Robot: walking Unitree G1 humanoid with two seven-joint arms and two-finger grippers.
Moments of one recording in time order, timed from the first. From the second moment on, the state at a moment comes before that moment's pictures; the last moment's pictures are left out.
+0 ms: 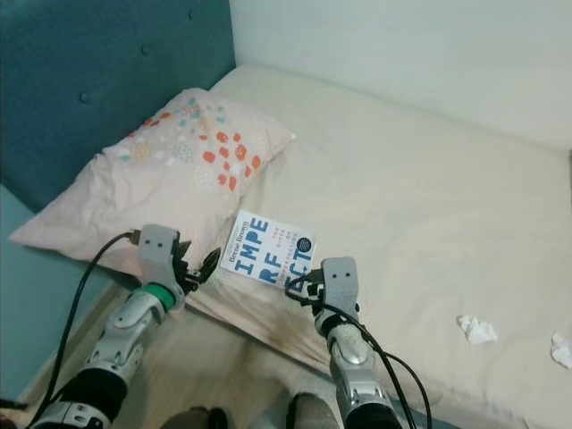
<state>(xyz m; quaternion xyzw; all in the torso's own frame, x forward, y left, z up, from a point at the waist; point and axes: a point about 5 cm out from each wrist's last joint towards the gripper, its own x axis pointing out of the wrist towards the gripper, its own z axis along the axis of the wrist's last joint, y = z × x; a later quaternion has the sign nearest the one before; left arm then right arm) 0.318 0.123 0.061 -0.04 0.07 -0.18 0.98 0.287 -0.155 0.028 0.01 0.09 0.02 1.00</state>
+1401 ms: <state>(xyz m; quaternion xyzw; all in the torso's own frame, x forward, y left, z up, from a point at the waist) 0.321 0.126 0.052 0.00 0.10 -0.11 0.99 0.284 -0.148 0.018 0.02 0.13 0.04 0.99</state>
